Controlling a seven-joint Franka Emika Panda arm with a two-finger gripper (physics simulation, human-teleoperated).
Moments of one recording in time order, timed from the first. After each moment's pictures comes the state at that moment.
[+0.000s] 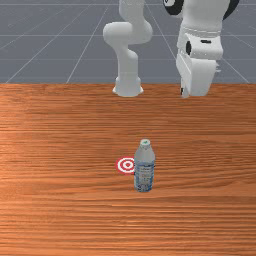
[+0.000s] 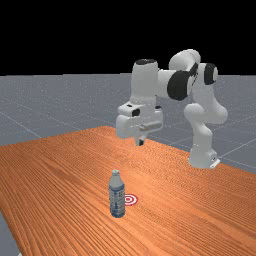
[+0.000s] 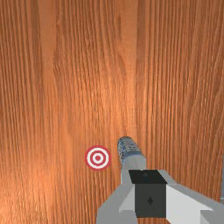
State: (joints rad) arm 0.21 0.51 0.04 -1.33 -0.09 1.82 -0.51
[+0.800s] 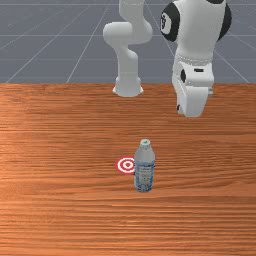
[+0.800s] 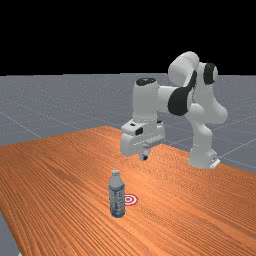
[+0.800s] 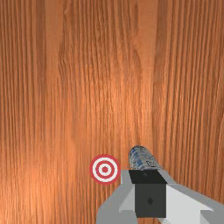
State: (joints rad) arm 0.20 0.50 0.05 -1.49 -0.07 1.93 -0.54
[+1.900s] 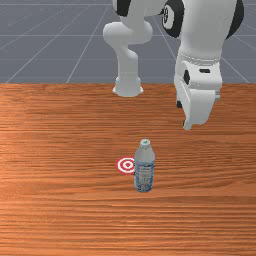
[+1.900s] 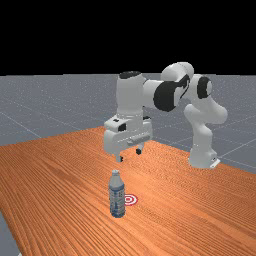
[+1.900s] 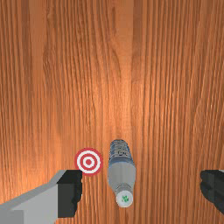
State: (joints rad) arm 0.19 0.75 0.03 -1.02 -0.07 1.70 -0.57
